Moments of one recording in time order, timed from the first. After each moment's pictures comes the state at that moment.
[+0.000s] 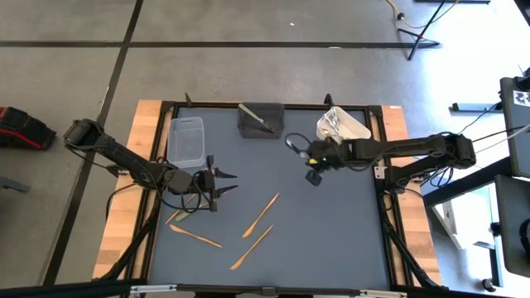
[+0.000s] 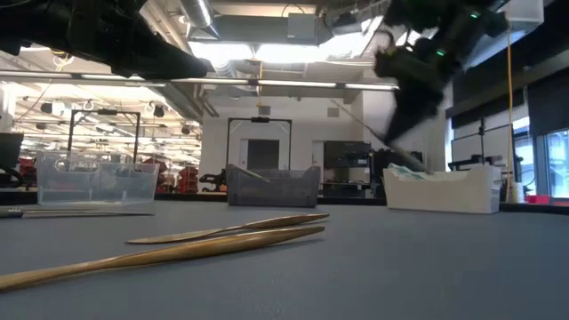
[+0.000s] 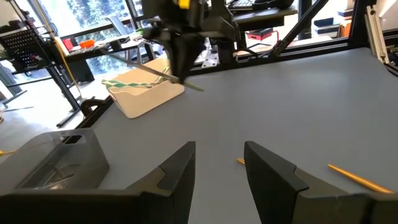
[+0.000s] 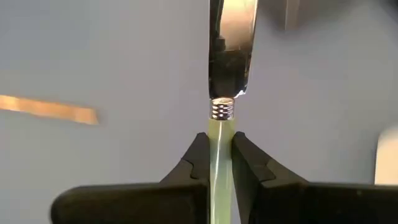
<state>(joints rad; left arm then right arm) -0.35 1.11 0.34 0.54 -0.56 0.08 -0.08 1.30 0.84 -0.48 0.19 0.32</state>
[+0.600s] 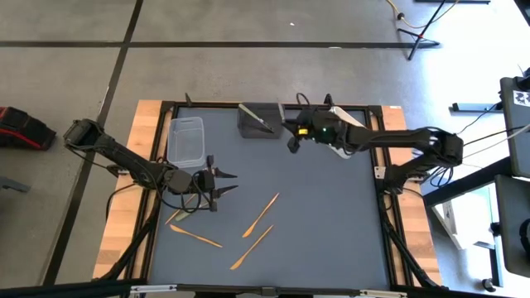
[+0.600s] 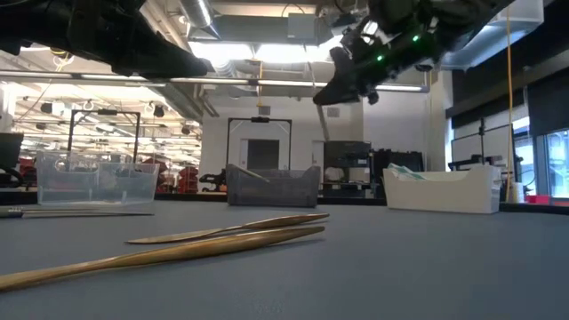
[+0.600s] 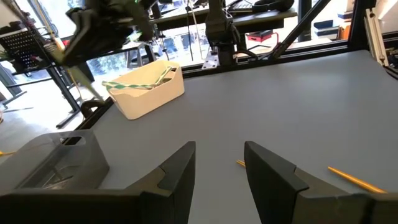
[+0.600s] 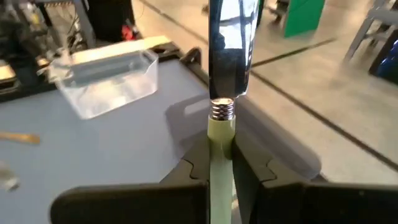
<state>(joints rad) -0.35 1.11 0.34 0.55 -0.56 0.08 -0.32 1.43 0.85 0.26 0.18 0.05</state>
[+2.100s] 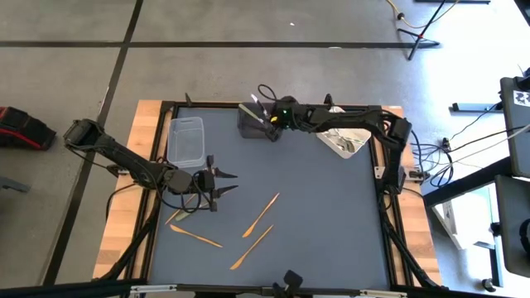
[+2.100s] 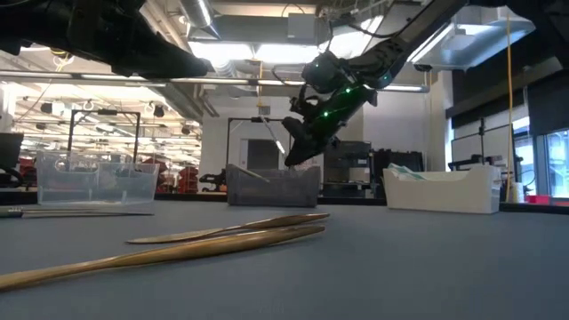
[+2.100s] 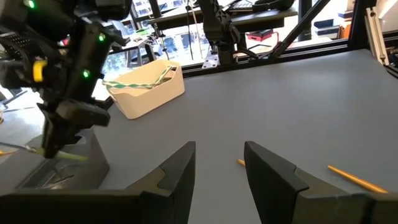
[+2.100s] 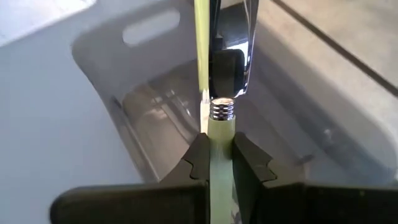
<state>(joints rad) -0.35 1.11 0.34 0.55 -0.56 0.08 -0.45 1.94 1.27 -0.03 0.09 0.05</state>
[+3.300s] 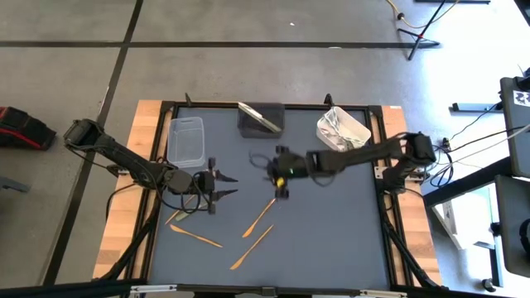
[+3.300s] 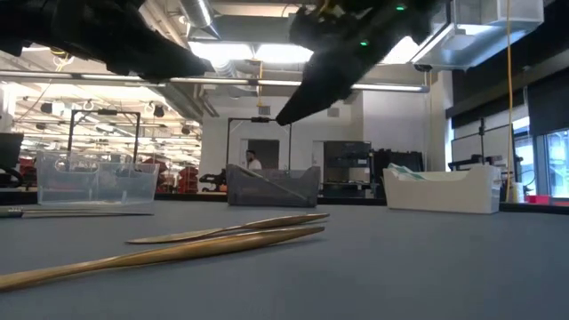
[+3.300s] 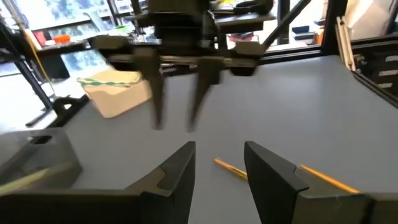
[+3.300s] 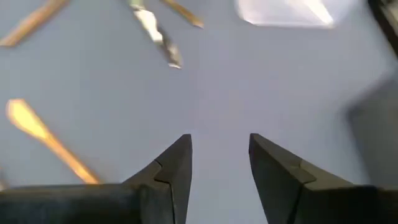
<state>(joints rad) -0.35 1.11 0.34 0.54 -0.47 0.03 0.07 1.71 1.11 -0.09 0.12 -0.09</state>
